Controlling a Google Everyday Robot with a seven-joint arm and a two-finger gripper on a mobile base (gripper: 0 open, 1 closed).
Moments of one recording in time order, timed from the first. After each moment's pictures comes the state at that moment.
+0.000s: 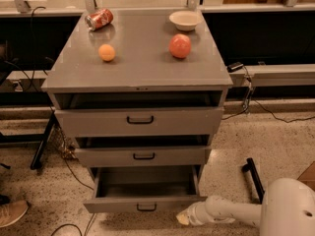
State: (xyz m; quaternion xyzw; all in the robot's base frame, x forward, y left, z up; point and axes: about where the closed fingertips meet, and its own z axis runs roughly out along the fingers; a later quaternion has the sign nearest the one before) arm 0.478 -0.122 0.149 -0.31 0.90 0.24 0.18
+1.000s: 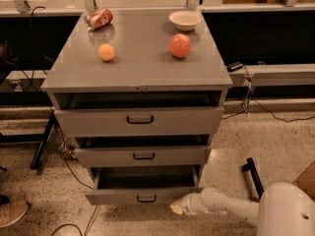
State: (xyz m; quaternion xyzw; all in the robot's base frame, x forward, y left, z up) arm 0.528 -0.097 0.153 -0.32 0.89 0.25 0.22
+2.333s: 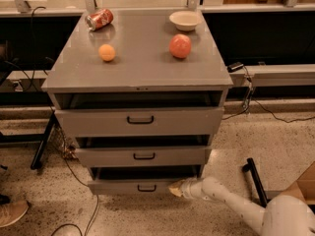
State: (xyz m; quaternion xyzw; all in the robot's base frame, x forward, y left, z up) arm 0.612 -0.098 0.181 -0.33 0.85 0.24 0.33
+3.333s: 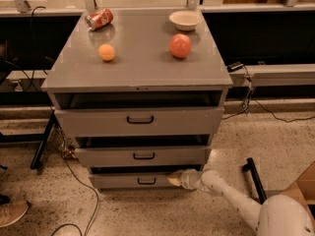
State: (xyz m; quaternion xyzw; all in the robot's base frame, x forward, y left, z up) arm 0.660 -0.095 0.201 -0.34 0.83 0.23 0.37
